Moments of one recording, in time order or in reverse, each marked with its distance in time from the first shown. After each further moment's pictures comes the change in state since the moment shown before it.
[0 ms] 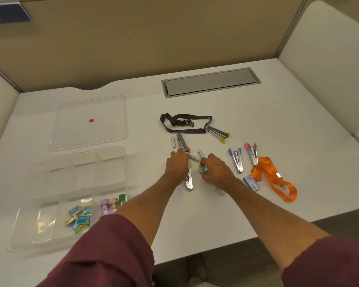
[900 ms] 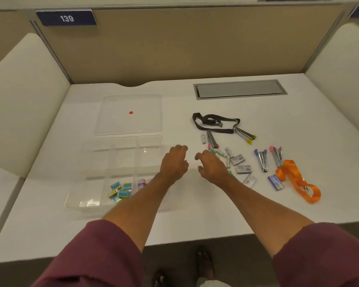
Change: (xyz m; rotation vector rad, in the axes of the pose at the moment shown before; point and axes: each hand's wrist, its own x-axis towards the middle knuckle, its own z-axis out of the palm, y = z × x) left_hand -0.099 -0.089 -0.053 -0.188 0.159 -0.020; right_hand -0.026 -0.118 0.011 -0.084 0.031 -0.207
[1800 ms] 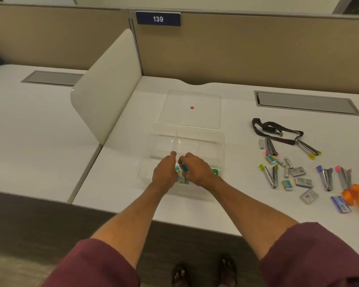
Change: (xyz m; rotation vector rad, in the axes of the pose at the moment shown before) left_hand -0.145 -0.153 -0.062 -0.117 0.127 -0.401; right_hand 0.007 -0.220 0.062 0.064 -0.091 -0.384
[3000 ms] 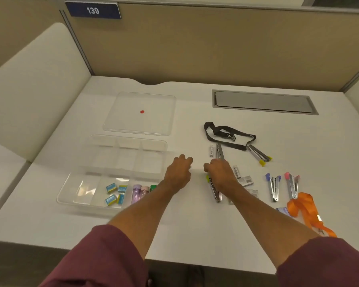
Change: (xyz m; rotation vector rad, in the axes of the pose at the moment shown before) left_hand 0.091 0.203 0.127 0.160 -0.133 0.204; right_hand -0.058 0.263 -0.075 -0.388 -0.059 0.228
